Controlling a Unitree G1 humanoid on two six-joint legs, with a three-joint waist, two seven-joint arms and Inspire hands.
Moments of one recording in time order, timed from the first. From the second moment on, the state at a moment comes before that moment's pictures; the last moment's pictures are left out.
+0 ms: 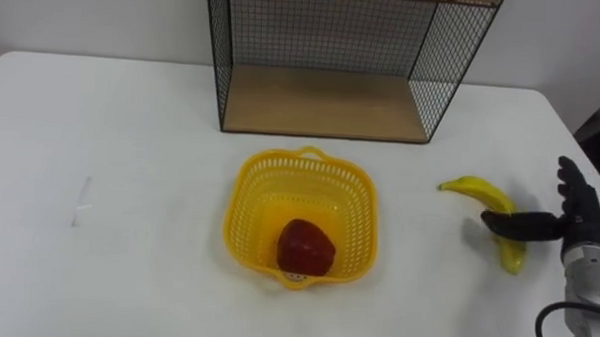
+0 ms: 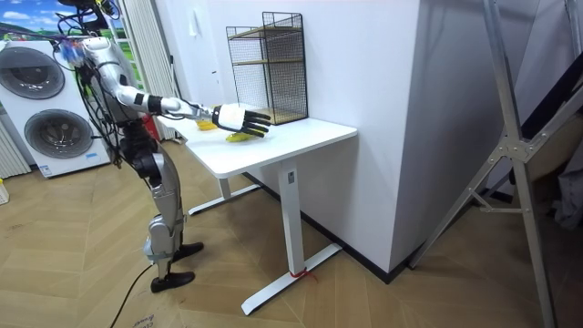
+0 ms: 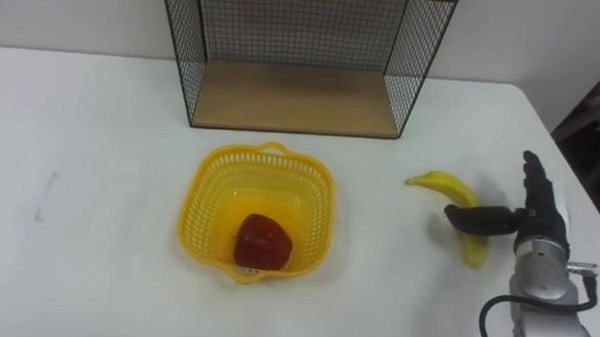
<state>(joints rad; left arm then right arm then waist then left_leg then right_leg) 0.31 0.20 0.15 1.03 0.28 0.13 0.09 -0.10 -0.45 -0.19 0.55 -0.03 0.07 -0.10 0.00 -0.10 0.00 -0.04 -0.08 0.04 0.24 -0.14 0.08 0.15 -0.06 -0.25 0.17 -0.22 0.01</state>
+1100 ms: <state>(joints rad) 0.26 0.24 0.15 1.03 0.28 0.15 0.11 -0.14 -0.52 -0.18 0.80 -0.48 0.07 0.03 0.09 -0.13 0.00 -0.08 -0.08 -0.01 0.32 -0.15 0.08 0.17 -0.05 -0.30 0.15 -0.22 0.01</state>
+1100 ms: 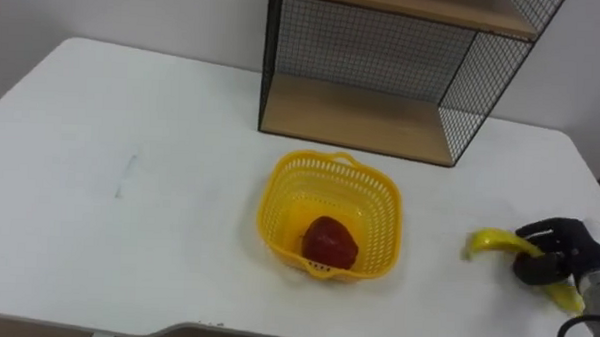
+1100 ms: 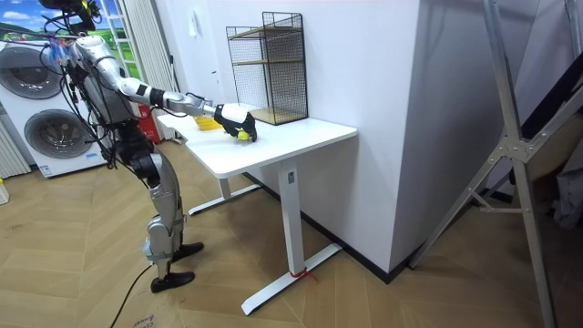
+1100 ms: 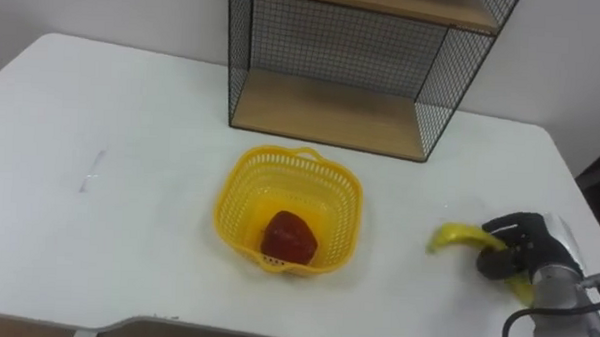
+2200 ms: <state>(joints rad) 0.25 0.24 0.10 1.04 0.28 0.12 0.11 -0.01 -0.43 -0.11 0.03 -0.30 0.15 0.16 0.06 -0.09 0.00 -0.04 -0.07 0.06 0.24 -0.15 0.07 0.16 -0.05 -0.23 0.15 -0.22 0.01</state>
